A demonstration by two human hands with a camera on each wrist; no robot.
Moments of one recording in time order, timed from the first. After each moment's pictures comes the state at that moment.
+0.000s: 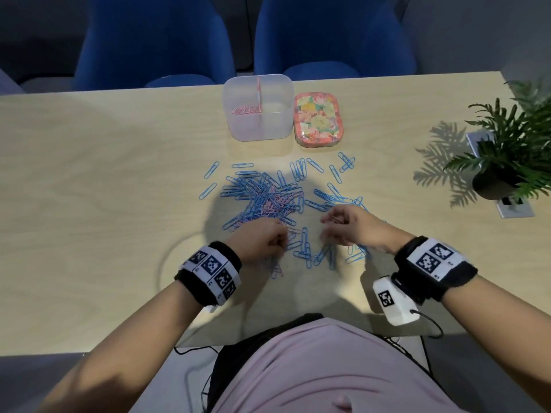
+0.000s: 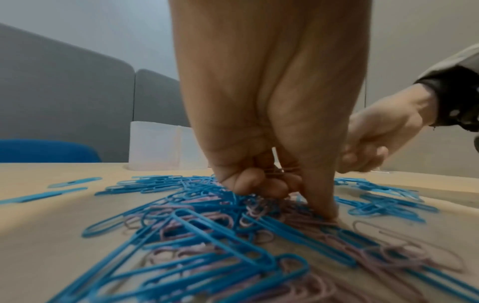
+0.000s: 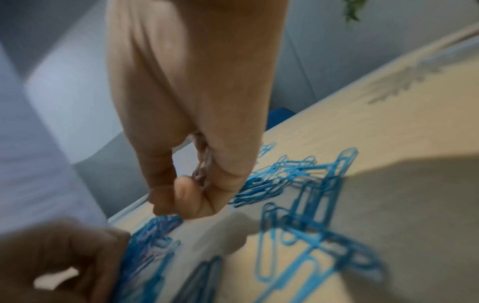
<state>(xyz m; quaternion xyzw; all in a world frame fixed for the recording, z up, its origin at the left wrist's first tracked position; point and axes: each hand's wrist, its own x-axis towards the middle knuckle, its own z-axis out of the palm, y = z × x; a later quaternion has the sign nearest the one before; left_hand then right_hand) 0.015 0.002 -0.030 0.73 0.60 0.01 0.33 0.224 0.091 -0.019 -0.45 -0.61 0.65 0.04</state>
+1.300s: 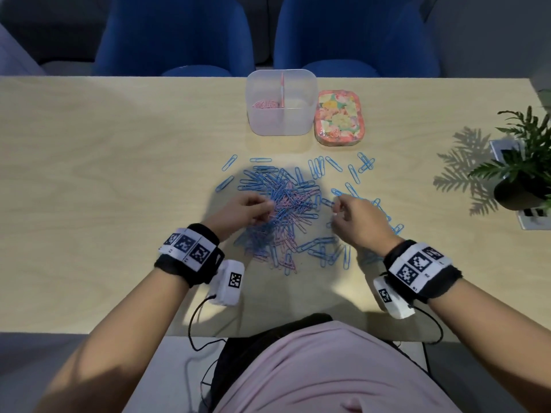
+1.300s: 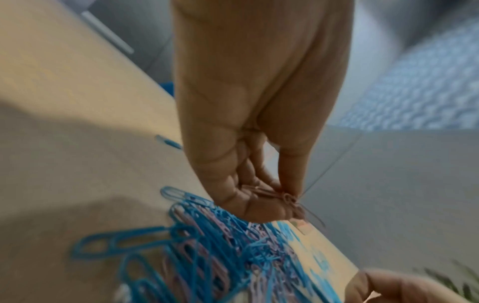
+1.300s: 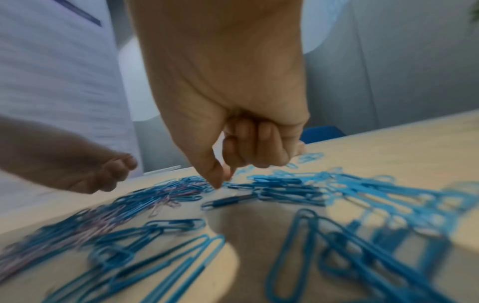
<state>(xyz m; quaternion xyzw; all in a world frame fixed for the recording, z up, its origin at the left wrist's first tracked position) -0.033 -0.005 -0.018 0.35 0.64 0.36 0.58 0.198 0.089 -0.032 -0.50 -0.82 0.27 0.00</state>
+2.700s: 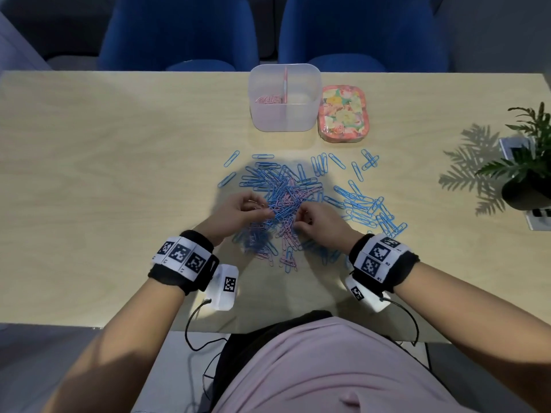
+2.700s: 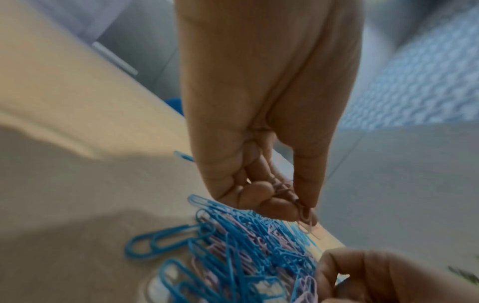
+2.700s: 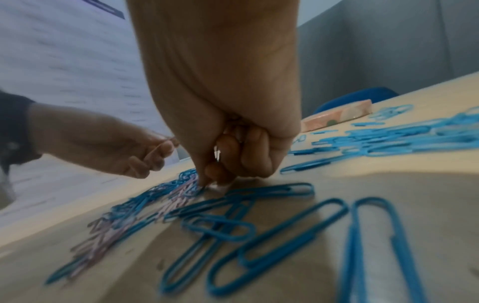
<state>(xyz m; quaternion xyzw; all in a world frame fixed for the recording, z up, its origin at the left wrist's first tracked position) -0.035 -0.020 -0.016 0.35 0.66 0.38 0.55 0.144 0.068 -0.046 -0.40 -0.83 0.38 -0.02</state>
